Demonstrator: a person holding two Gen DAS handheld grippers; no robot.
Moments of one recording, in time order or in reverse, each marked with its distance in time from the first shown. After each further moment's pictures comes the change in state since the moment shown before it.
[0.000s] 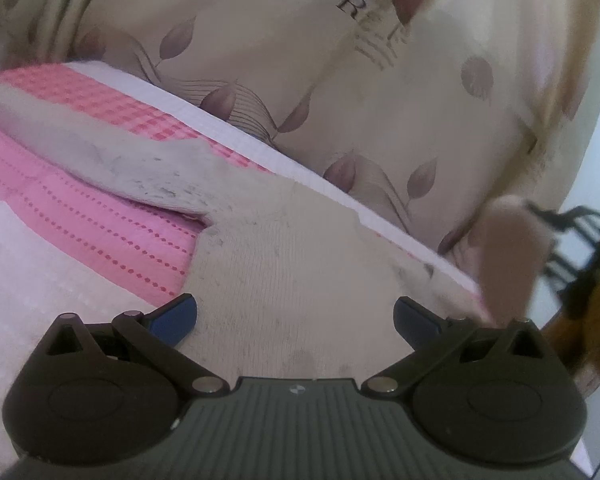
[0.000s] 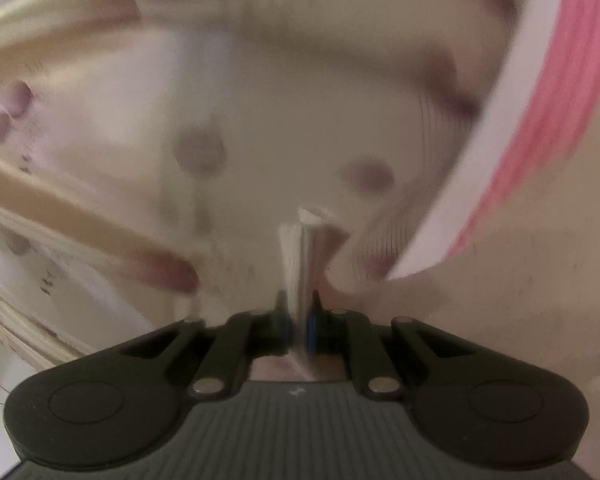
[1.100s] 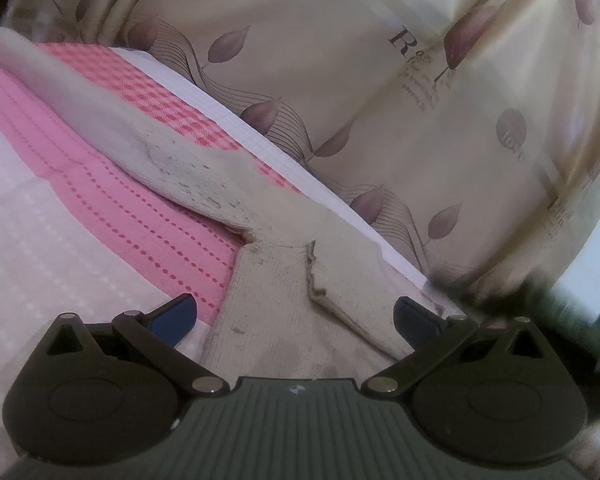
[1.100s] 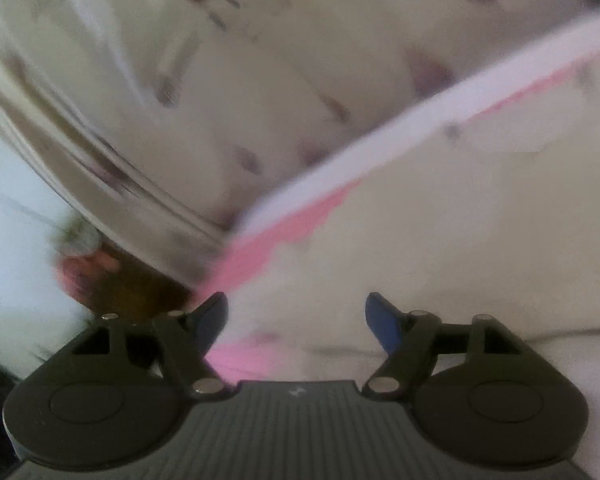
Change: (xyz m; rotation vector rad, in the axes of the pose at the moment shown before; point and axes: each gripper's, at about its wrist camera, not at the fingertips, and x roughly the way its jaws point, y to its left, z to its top) left arm -0.007 0.028 0.006 -0.152 -0.051 0.022; right arm 0.075 0.017 -0.164 -0.557 0.403 -0.189
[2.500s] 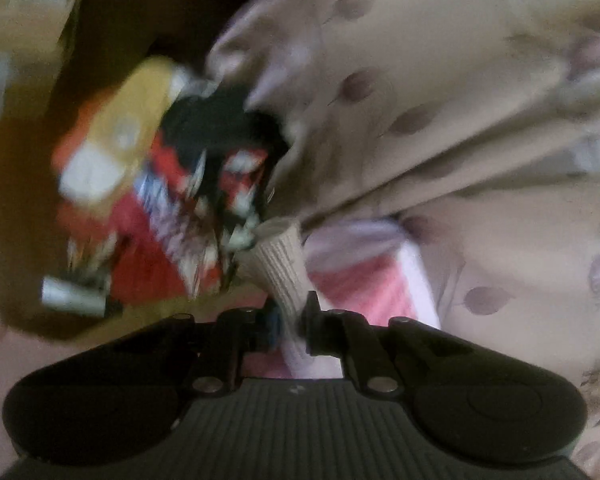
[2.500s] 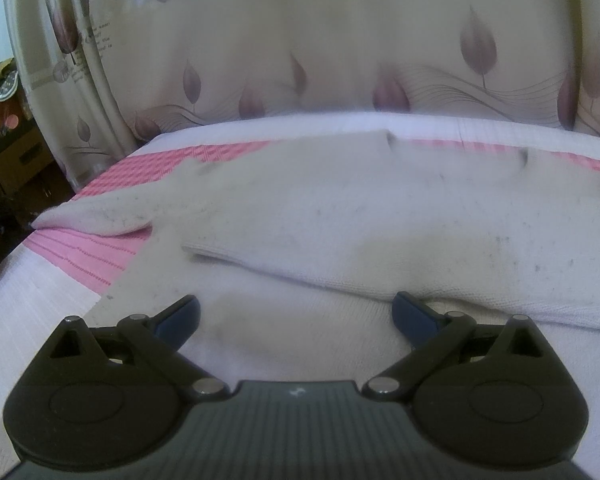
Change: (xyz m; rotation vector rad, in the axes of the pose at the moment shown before) left arm -0.044 0.310 0.258 -0.510 -0.088 0.280; right arm -0.001 0.022 -0.051 -0.376 0.026 -0.322
